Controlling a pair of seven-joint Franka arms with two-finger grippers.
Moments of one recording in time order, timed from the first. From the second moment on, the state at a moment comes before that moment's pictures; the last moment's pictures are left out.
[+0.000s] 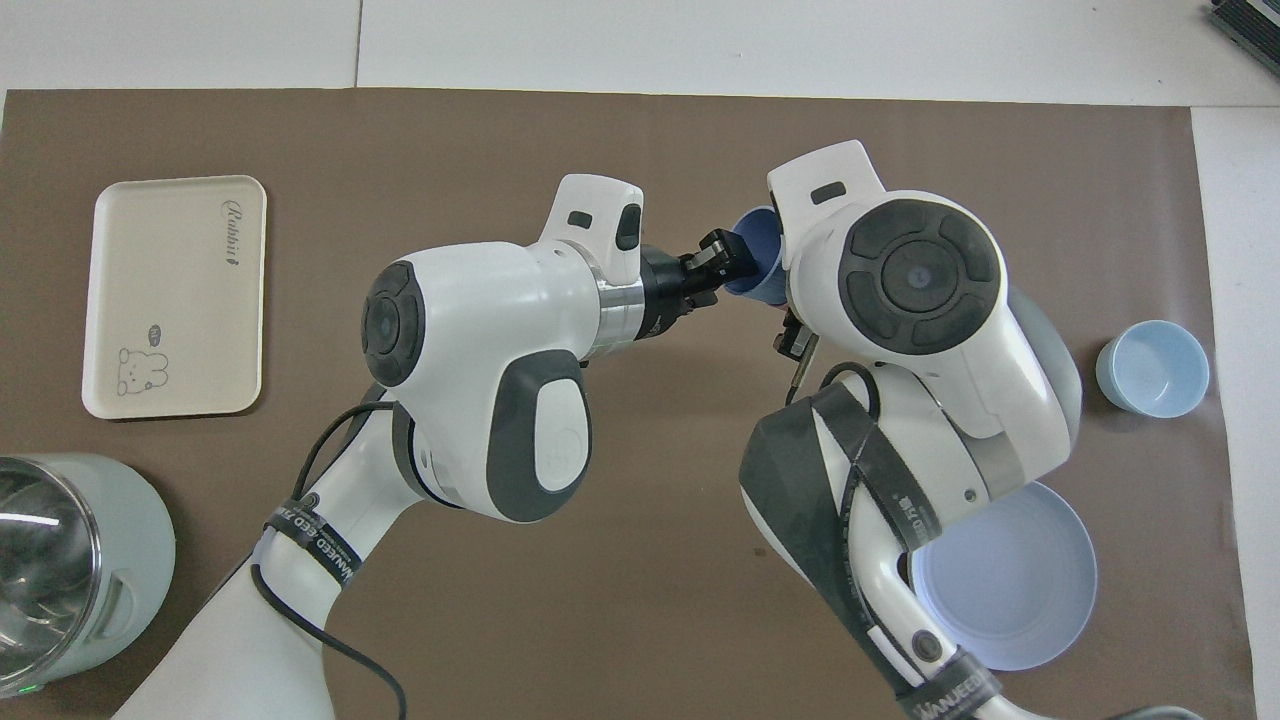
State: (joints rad) left arm -0.58 0.30 -0.10 -1.68 -0.76 2.56 -0.54; right arm 0.53 0.17 -0.10 -1.68 -0.24 2.03 -0.58
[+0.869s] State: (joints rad) left arm -0.57 0.32 -0.09 -1.62 -0.76 2.43 -0.55; right arm 0.53 0.18 -0.10 -1.69 -0.24 2.03 -0.57
